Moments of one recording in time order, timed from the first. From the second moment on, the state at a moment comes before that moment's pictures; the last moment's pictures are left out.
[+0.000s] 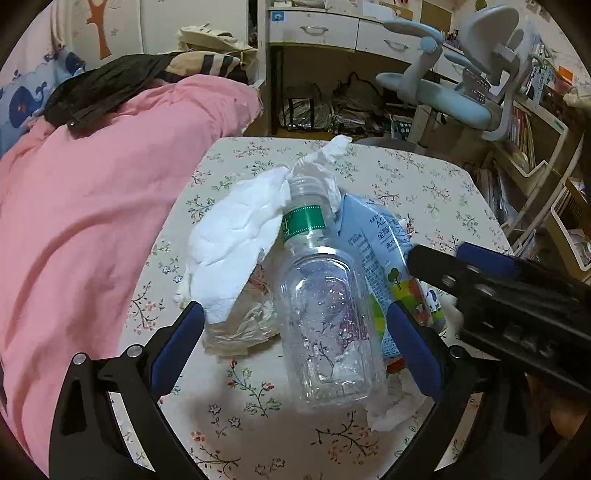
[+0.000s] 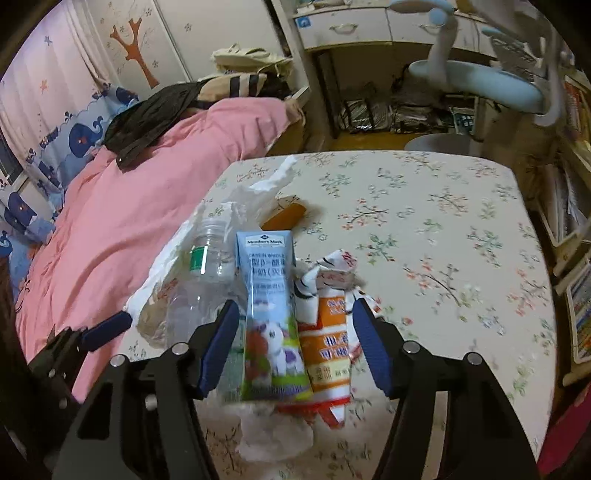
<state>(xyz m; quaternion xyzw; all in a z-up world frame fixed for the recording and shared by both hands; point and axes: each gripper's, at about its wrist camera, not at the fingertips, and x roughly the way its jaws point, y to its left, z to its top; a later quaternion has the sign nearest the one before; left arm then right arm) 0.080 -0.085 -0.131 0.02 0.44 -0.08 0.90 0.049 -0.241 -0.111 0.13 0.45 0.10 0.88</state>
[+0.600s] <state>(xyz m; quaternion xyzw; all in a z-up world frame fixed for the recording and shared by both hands) 0.096 -0.077 -0.133 -0.01 0.45 -0.15 0.88 0.061 -0.238 -0.114 0.15 0.45 0.13 0.87</state>
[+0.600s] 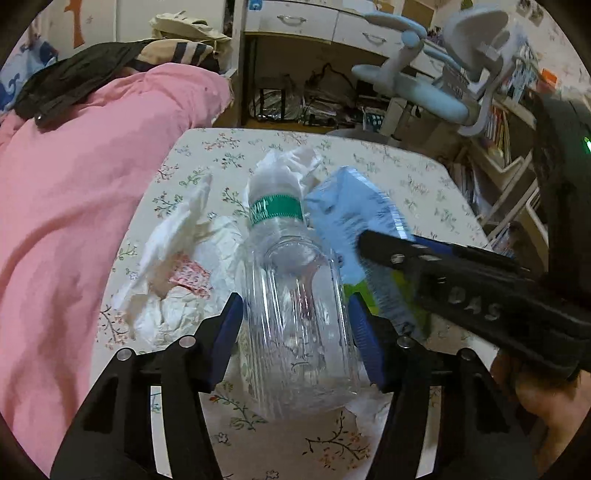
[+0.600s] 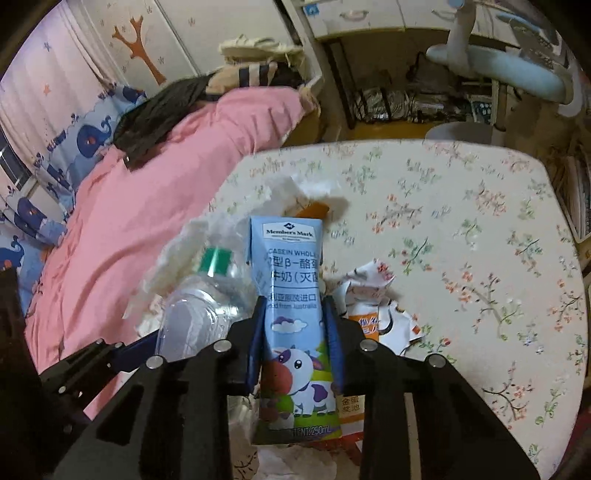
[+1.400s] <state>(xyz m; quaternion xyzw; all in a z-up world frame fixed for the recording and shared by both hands) 0.041 -0.033 -0.119 -0.07 0.46 -0.18 0.87 -0.022 -0.270 -0.081 0.24 0.38 0.14 0.88</state>
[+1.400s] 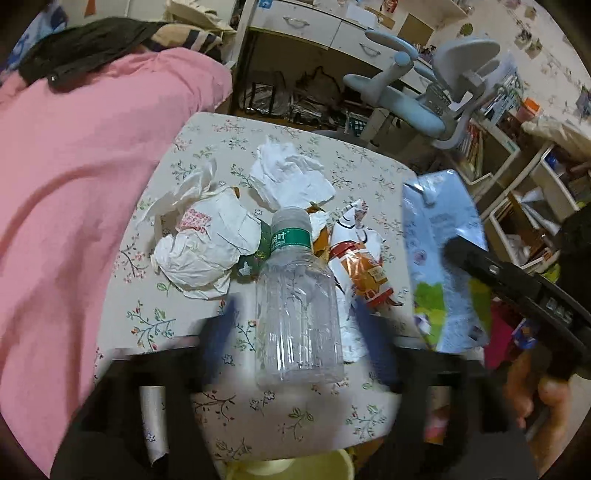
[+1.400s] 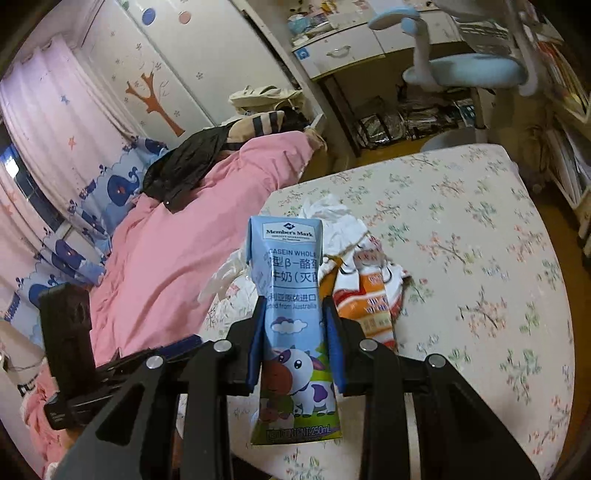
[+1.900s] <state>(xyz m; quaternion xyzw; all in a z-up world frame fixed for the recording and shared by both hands) 0.059 -0.076 -0.144 0.04 0.48 -0.14 0.87 -0.026 -0.278 -0.084 0.23 0.38 0.13 0.88</state>
